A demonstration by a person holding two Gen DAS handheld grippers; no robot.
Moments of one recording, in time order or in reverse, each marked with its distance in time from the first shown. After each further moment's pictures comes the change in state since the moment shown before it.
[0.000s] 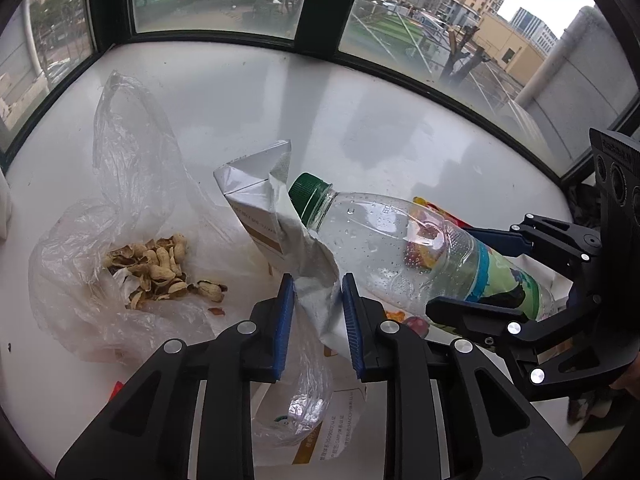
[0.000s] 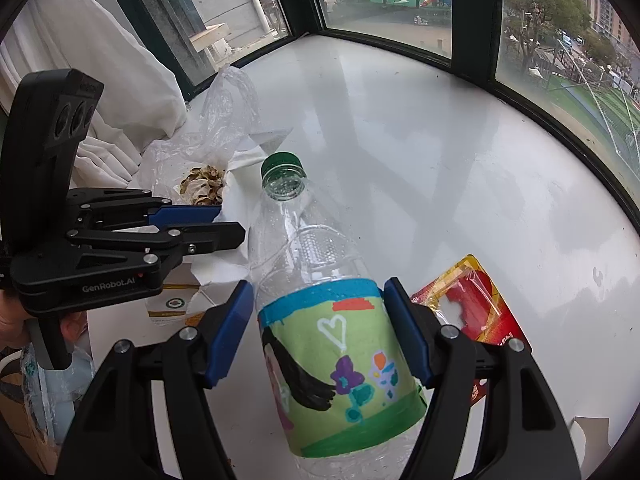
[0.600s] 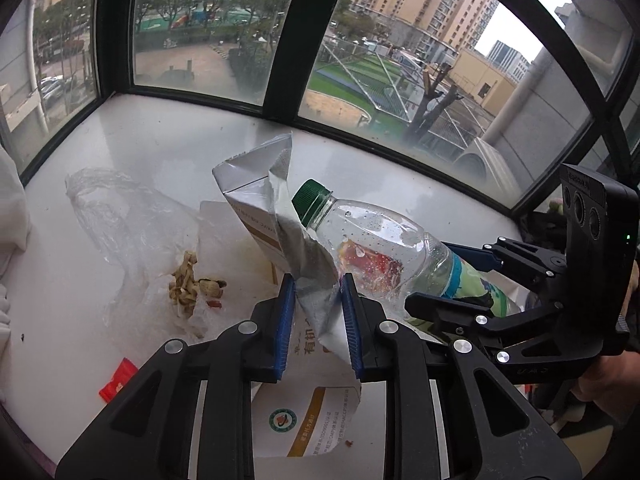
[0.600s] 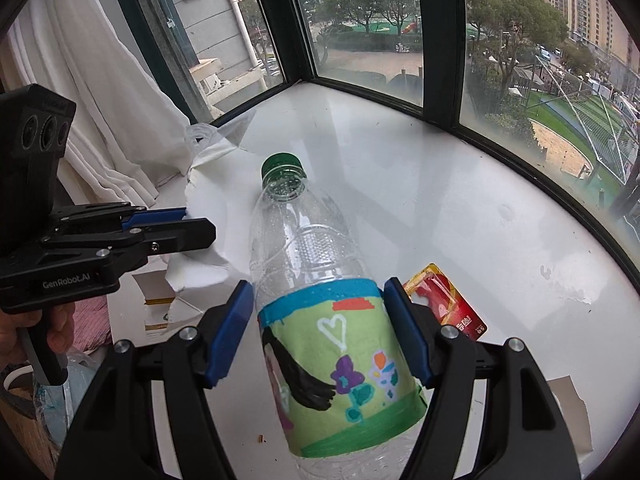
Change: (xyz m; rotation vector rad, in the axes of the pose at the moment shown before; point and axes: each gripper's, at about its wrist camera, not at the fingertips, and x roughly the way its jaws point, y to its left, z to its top) left arm -0.116 -0.040 -0.013 -0.007 -0.168 -0.081; right arm -0.109 0.031 -0.019 0.014 -0.138 -0.065
